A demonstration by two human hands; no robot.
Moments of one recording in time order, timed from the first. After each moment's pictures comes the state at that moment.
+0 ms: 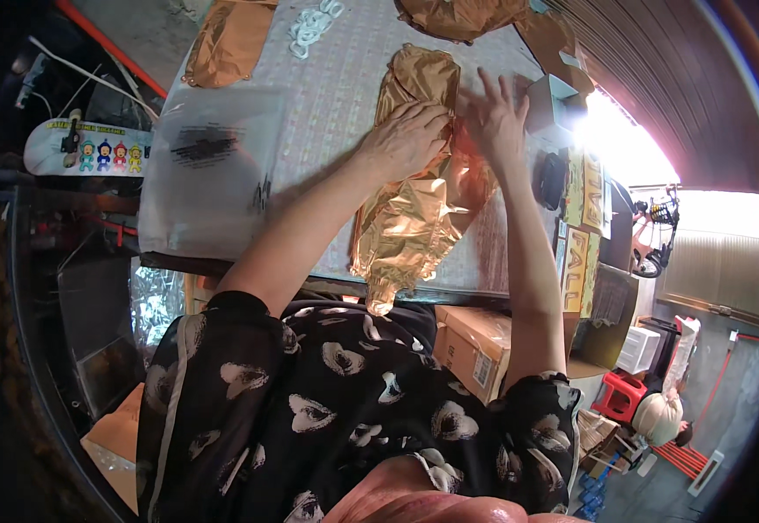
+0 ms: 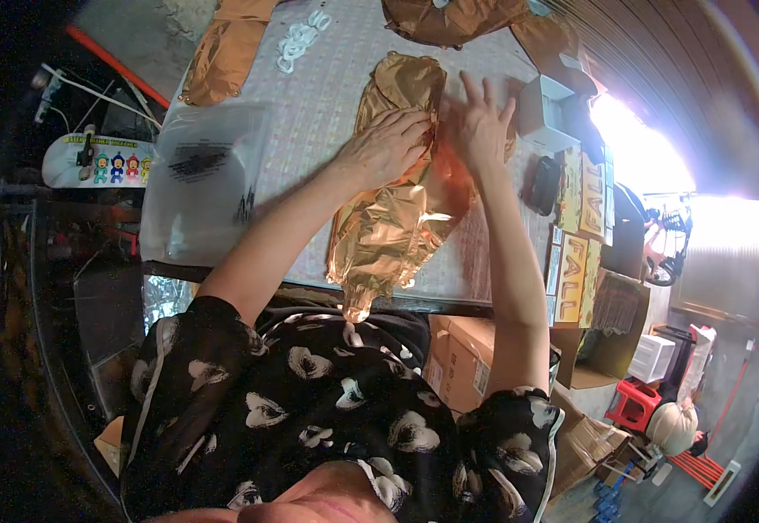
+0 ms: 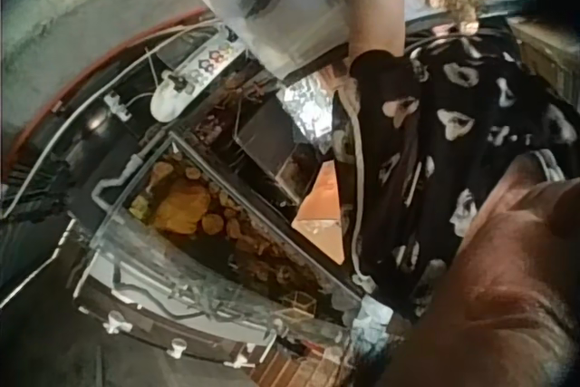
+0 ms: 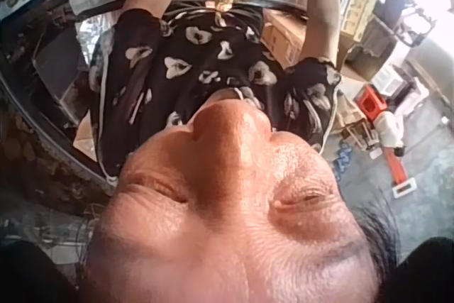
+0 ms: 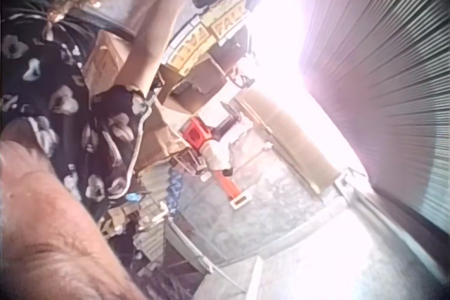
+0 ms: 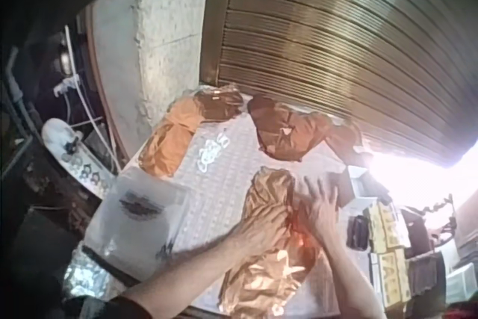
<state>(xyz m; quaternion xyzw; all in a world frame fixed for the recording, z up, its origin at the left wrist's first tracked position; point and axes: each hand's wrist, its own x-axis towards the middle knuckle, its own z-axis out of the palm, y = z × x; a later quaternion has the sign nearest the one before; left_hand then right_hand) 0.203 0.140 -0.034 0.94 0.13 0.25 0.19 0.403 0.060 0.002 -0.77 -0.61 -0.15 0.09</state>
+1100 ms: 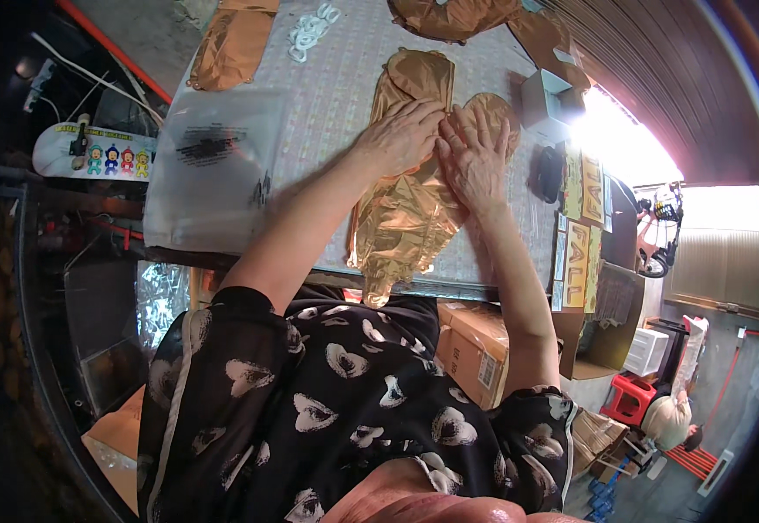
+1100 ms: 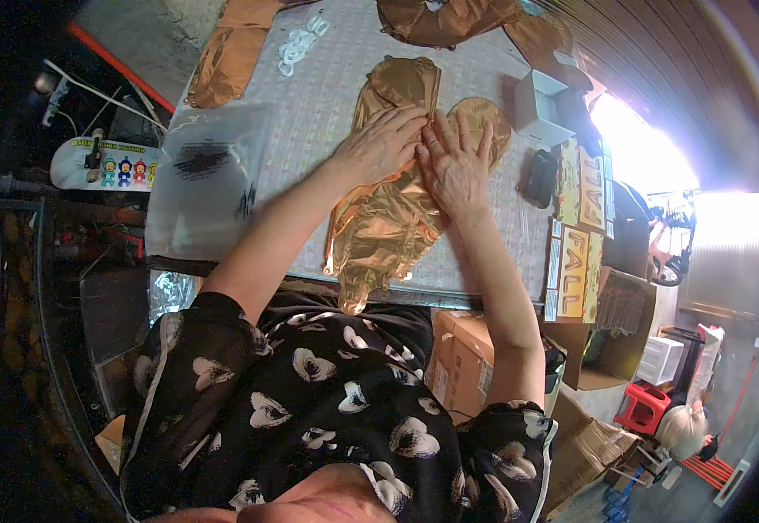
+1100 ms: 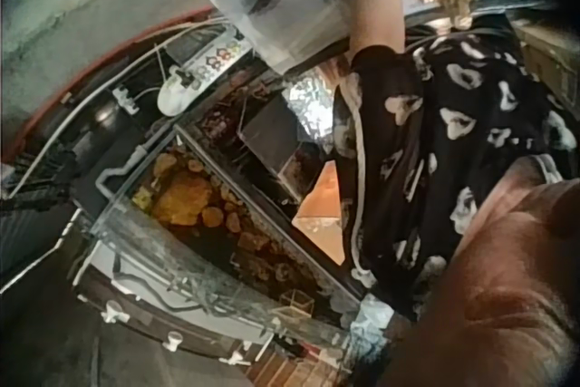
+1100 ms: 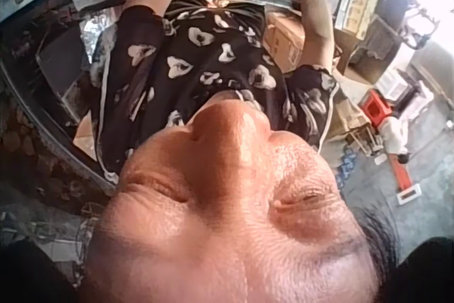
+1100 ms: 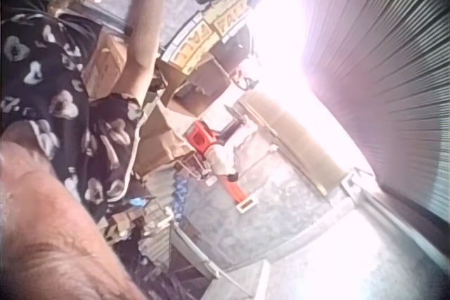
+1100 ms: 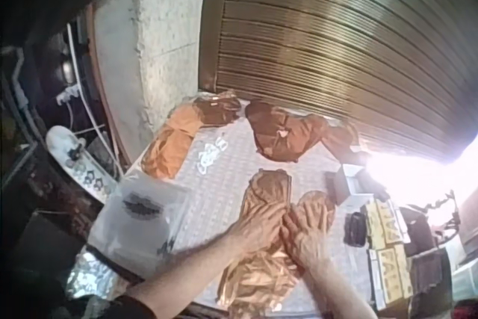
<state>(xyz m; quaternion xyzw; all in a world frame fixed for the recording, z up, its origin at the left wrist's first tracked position) 0.205 0.139 -0.032 0.94 0.12 0.25 0.18 0.341 0.000 -0.003 -0.73 -0.64 -0.23 0.06</state>
